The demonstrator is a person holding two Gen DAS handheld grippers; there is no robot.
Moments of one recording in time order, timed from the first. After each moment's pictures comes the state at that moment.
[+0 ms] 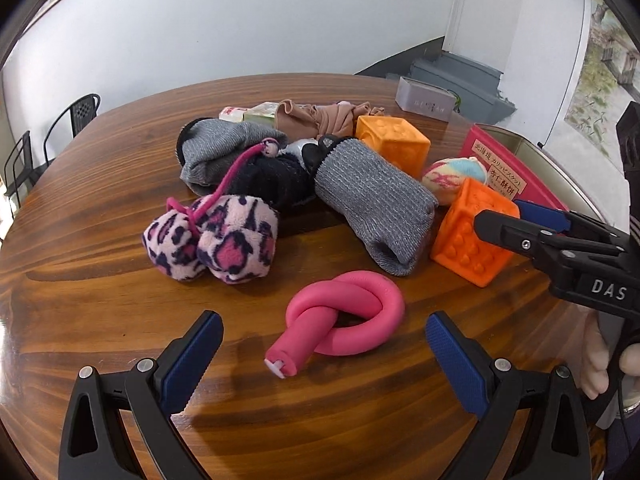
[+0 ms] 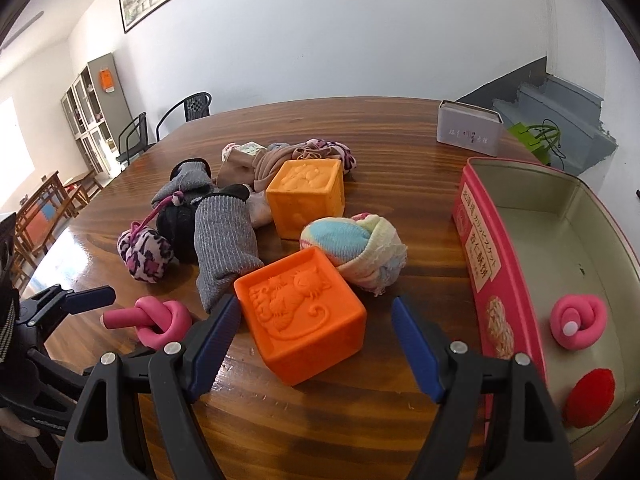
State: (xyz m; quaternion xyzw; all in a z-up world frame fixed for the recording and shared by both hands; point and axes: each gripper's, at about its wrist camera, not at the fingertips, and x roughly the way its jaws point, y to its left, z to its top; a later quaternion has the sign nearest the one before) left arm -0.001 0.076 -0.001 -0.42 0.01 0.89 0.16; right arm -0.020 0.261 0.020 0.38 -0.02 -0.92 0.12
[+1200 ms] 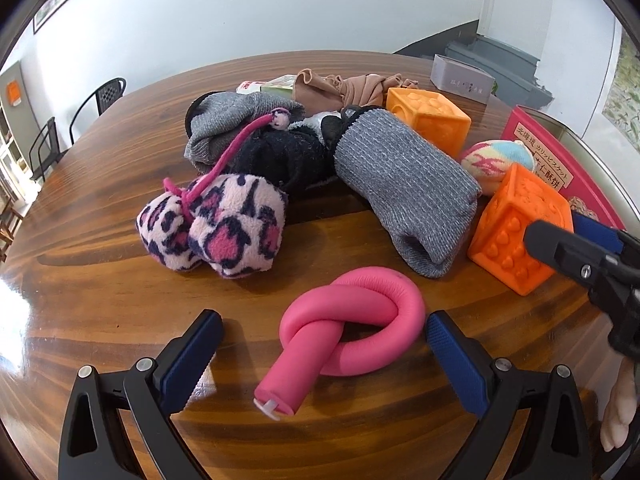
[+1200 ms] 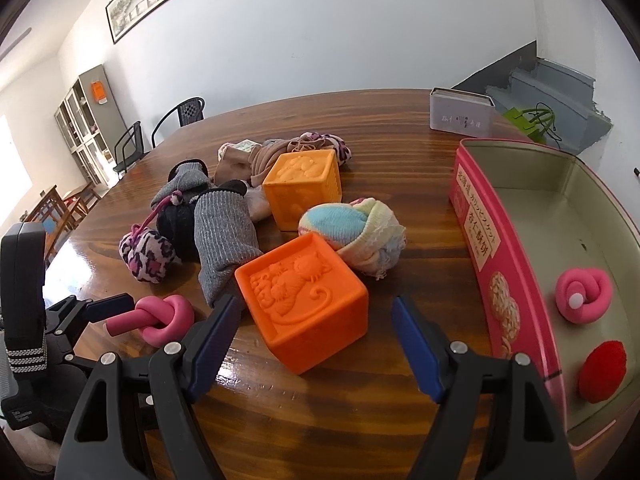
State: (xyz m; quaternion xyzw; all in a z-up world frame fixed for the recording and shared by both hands) left arm -0.018 0.092 -0.017 -0.46 0.02 0.88 0.09; right arm -0.016 0.262 0.014 0.38 -0.04 -0.92 0.11
